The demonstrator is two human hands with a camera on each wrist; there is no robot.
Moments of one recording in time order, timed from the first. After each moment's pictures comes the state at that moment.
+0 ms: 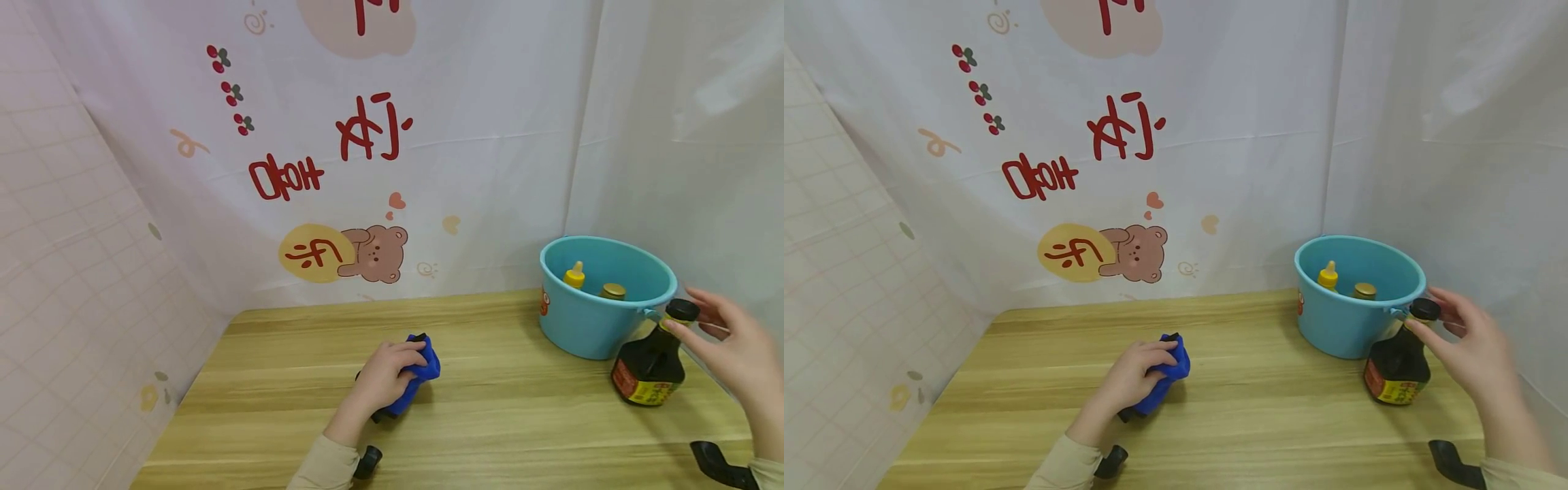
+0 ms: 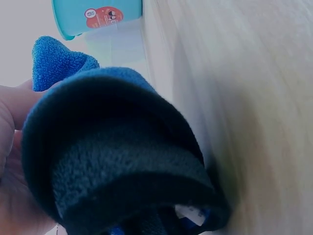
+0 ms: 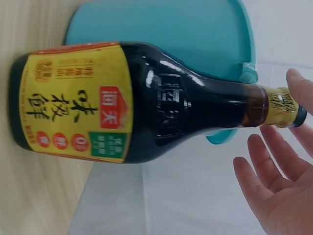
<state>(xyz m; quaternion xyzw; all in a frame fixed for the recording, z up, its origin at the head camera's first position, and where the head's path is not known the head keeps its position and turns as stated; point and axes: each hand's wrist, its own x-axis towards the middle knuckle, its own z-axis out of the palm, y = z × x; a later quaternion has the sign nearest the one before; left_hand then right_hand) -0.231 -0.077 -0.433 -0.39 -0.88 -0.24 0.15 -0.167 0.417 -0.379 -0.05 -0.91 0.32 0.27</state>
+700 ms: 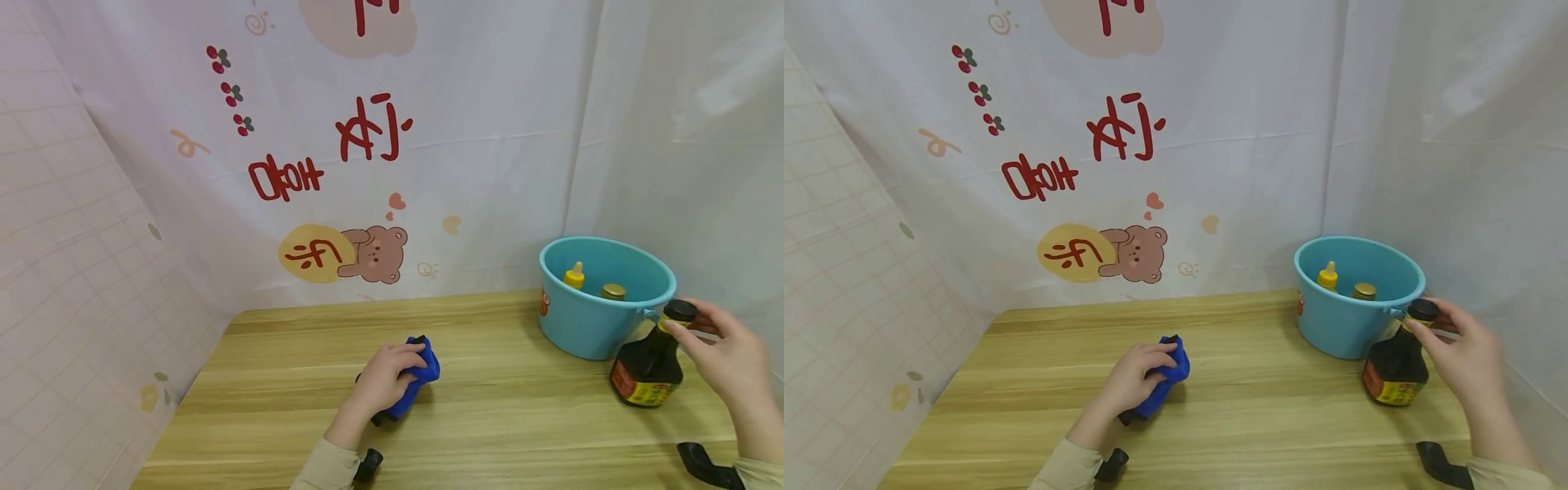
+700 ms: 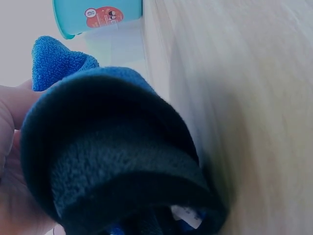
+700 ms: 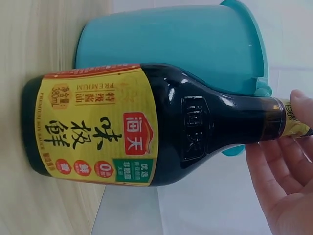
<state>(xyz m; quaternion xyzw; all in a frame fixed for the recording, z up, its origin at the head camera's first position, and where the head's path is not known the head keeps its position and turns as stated) -0.230 -0.077 -0.439 -0.37 -0.88 -0.26 0.14 -0.170 0.411 -0.385 -0.07 -0.89 0.31 0.33</state>
